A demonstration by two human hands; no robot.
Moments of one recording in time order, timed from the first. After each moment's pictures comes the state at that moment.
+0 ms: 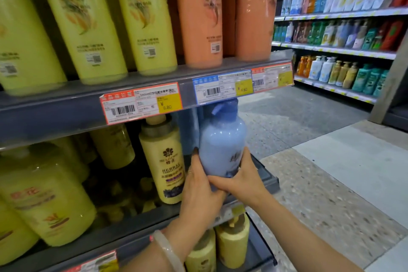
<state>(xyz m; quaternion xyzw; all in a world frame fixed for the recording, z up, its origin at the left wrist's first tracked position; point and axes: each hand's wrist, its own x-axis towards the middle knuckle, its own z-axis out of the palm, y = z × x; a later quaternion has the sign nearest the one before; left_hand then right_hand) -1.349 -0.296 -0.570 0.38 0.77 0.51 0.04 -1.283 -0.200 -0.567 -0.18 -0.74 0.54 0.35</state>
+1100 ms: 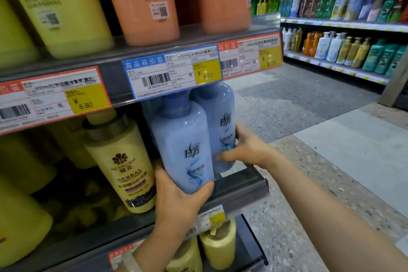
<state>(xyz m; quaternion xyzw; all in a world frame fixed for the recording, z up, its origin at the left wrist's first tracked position) -1.355 -0.264 -0.605 0.24 0.76 0.60 0.05 -1.301 -0.073 -0.572 -0.17 -0.76 0.60 0.16</state>
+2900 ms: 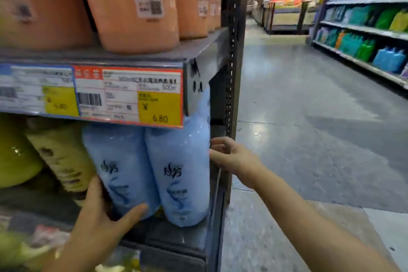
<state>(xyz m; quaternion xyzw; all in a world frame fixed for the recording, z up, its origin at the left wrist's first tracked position) -1.321 -0.224 -0.589 0.09 0.79 0.60 -0.09 -1.370 0.037 -0.572 -0.04 -0.75 0.65 -0.04</state>
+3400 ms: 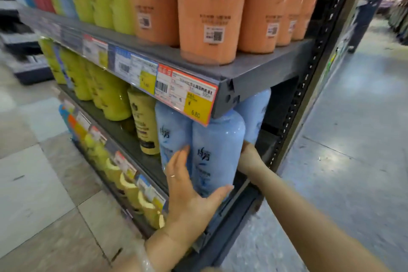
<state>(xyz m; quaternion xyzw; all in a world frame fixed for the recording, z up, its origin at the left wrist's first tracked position) -1.270 -0.106 -0.579 -0.06 0.81 0.51 -0.29 -1.404 0.006 -0.575 0.11 -0.86 0.49 -0.07</state>
